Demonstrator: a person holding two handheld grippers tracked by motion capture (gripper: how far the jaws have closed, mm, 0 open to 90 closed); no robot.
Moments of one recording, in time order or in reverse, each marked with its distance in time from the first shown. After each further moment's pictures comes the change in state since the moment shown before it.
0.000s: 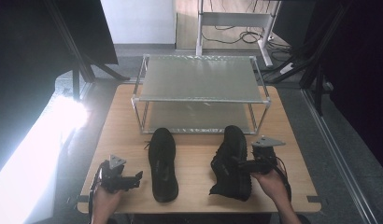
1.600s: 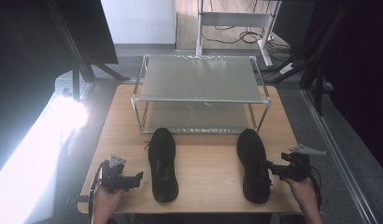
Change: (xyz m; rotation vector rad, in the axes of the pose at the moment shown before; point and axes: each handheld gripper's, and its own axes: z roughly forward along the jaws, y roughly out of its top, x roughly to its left) left arm -0.002 0.003 -0.003 0.020 -0.027 -0.039; right arm -0.079 -0.059 -0.041 -0.020 -0.035 0.215
